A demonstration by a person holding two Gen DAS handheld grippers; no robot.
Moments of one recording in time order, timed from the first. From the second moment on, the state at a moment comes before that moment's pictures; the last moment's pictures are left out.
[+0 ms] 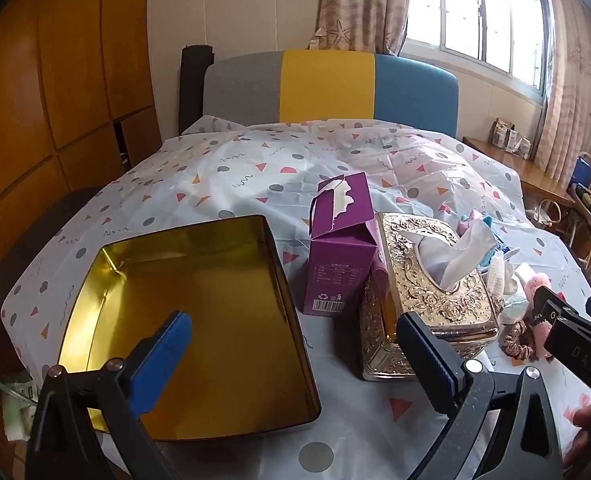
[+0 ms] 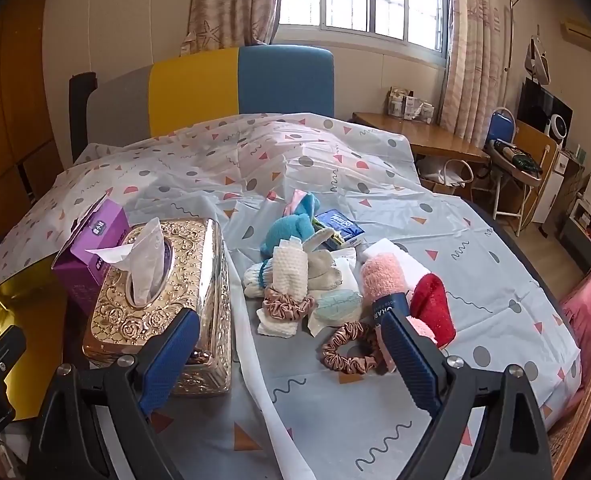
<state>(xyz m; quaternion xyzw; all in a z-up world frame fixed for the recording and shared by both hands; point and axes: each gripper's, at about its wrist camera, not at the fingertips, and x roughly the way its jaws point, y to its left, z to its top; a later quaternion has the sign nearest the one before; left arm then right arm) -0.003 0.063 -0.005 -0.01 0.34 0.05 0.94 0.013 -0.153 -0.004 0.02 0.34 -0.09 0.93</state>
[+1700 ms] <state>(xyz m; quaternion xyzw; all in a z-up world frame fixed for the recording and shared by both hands) -0.005 0.054 -0.007 -0.02 0.34 -0.03 0.94 0.026 -0.189 0.003 0.06 0.35 -0.08 0.93</state>
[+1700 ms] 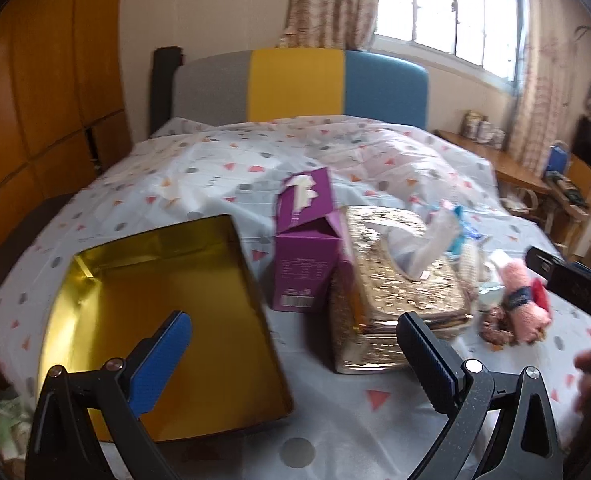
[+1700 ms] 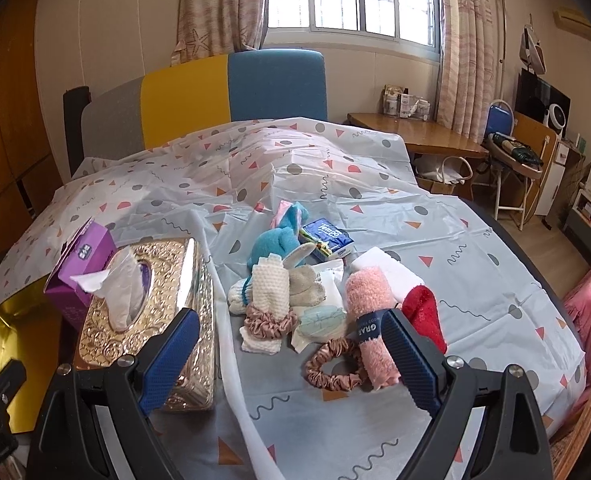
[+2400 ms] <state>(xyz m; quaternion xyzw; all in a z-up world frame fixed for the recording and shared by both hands) 0.024 -0.054 0.023 0.08 0.36 -0.26 0.89 0.055 -0.358 -0.052 0.23 0.38 -0.19 0.88</state>
